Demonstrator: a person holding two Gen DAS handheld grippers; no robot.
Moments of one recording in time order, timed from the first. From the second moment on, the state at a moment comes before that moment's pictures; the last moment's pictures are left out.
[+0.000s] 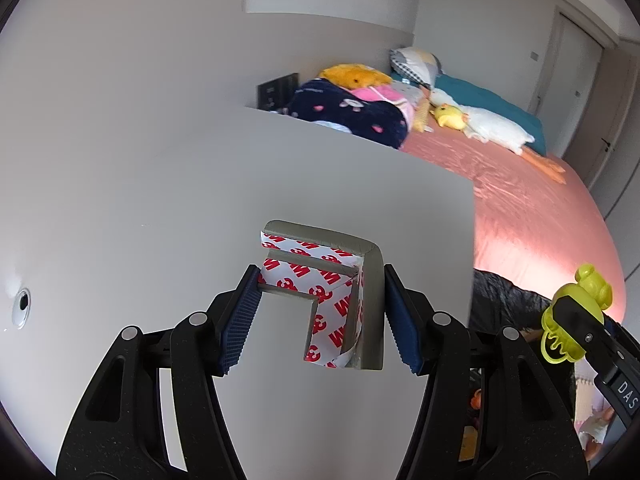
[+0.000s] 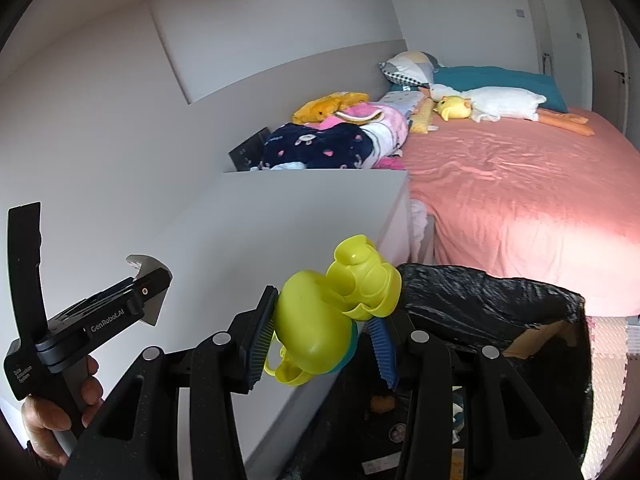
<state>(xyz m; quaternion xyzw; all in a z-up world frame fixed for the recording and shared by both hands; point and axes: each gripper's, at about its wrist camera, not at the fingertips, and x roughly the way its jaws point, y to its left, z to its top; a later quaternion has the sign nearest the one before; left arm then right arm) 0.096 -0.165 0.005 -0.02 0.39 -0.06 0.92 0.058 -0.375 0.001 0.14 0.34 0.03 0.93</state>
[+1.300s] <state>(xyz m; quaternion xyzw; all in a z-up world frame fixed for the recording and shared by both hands) 0.063 -0.314 -0.010 0.08 0.39 -0.19 0.90 -0.004 -0.502 0.000 0.19 0.31 -0.10 0.93</state>
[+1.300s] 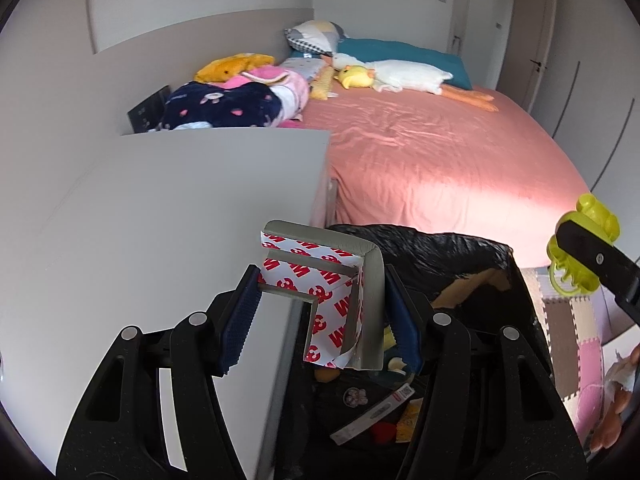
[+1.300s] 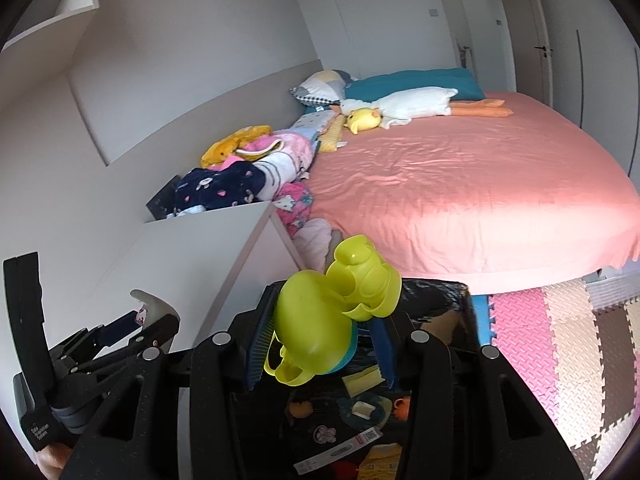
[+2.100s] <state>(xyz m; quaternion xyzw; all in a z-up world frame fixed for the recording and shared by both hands) 0.045 -0.340 -0.011 0.11 0.39 -0.25 0.88 -0.014 -0.522 0.010 0.17 0.28 -0.17 0.93</state>
